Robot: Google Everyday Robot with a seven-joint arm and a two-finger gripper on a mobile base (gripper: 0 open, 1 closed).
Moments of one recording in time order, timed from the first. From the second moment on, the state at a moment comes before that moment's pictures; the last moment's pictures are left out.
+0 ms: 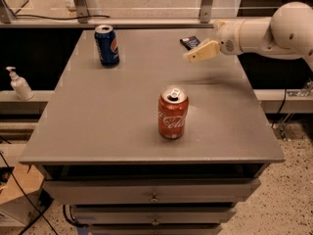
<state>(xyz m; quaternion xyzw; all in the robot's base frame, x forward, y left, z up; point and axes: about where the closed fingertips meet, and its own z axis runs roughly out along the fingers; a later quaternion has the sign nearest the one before) 0.747 -0.145 0.900 -0.41 0.72 0.19 0.53</state>
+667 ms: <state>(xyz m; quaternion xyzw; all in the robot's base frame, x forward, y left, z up) 0.788 -0.146 0.878 -0.36 0.73 0.20 0.55</state>
